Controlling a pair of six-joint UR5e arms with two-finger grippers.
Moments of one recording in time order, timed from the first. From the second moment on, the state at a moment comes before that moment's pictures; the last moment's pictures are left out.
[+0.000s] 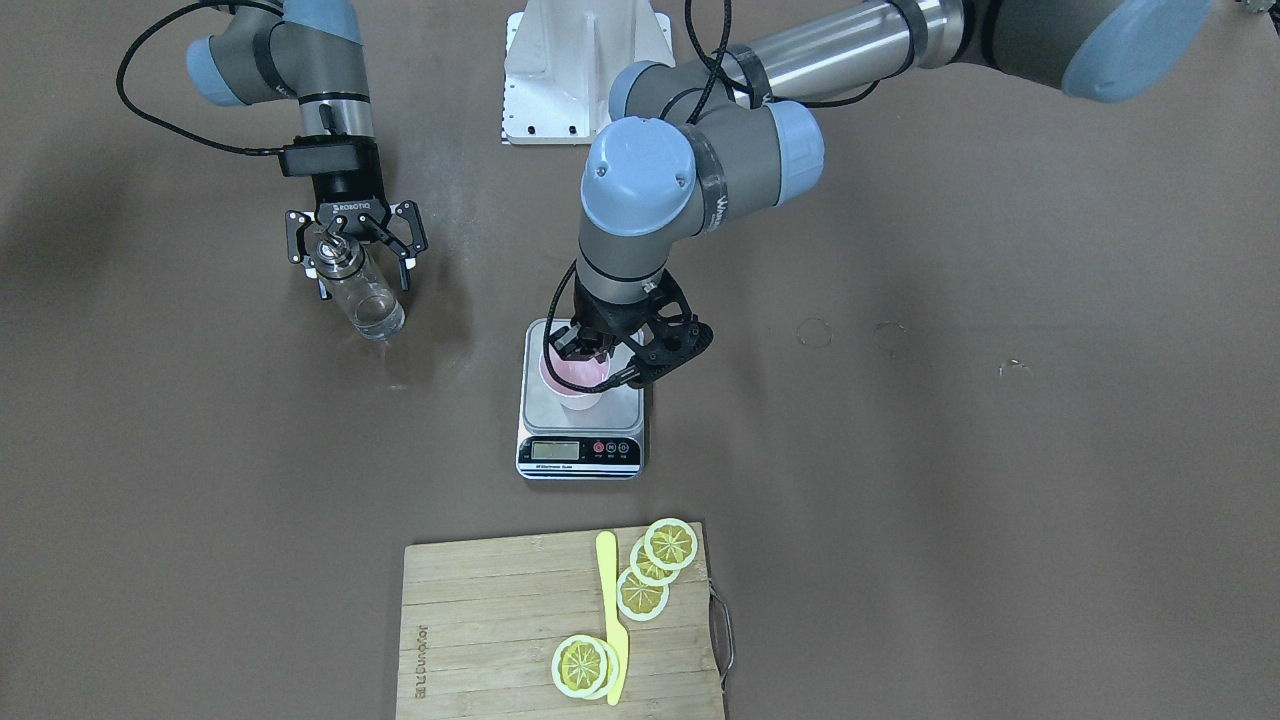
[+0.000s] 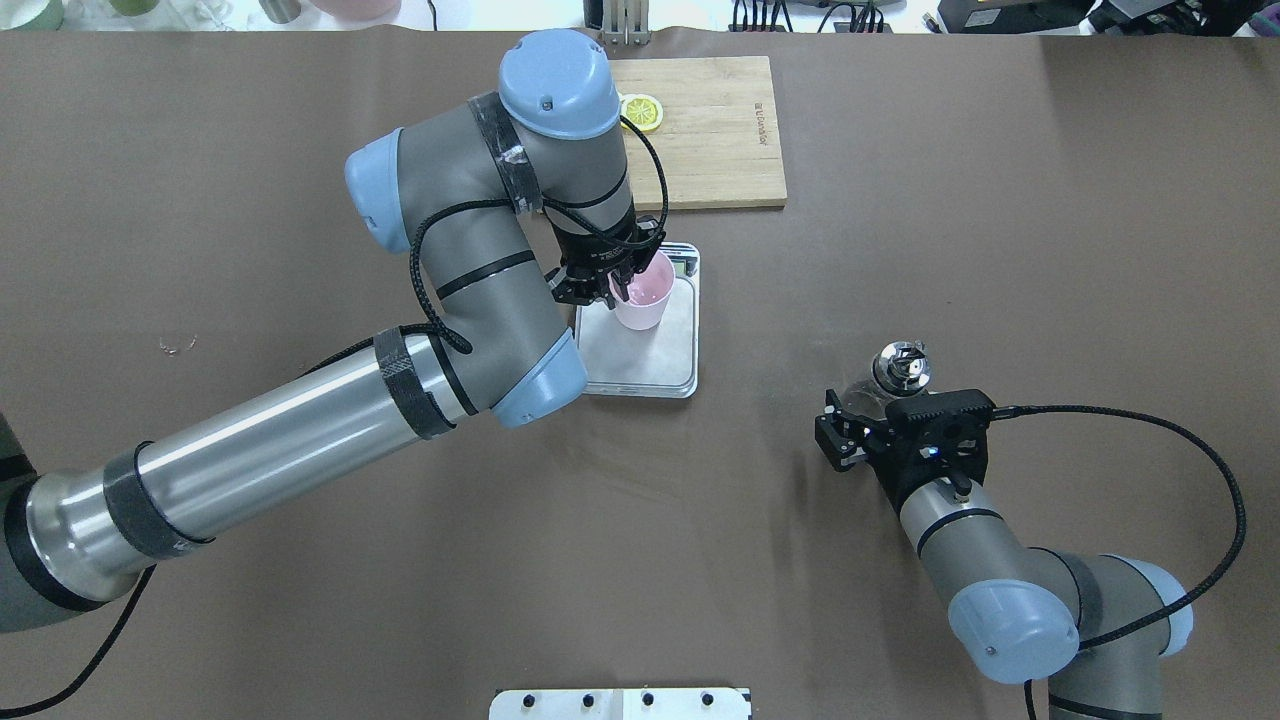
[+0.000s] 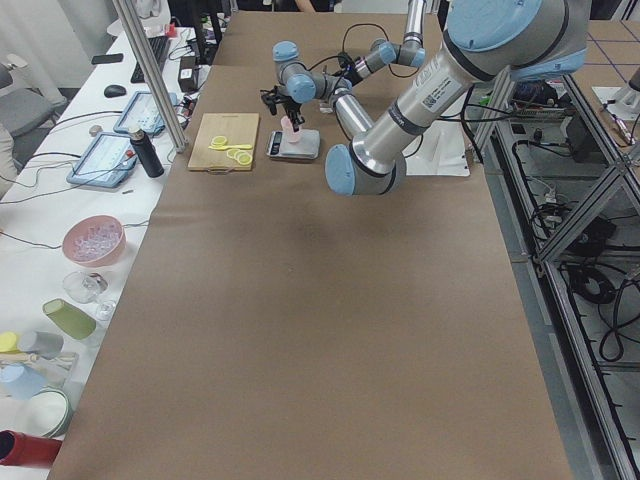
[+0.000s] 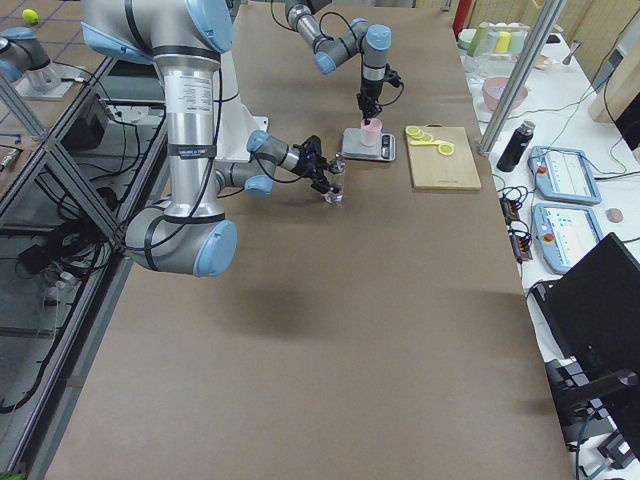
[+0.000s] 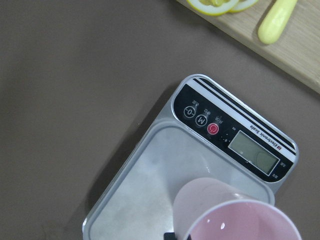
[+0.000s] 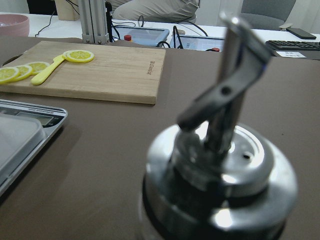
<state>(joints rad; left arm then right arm) -0.65 -2.54 -1.33 -1.63 -2.07 -1.69 0.18 -1.52 1.86 -0.91 0.76 1.21</state>
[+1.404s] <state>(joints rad) -0.86 -2.27 -1.81 -1.18 -2.17 -0.93 0.40 -1.48 2.15 -1.34 0.90 0.89</state>
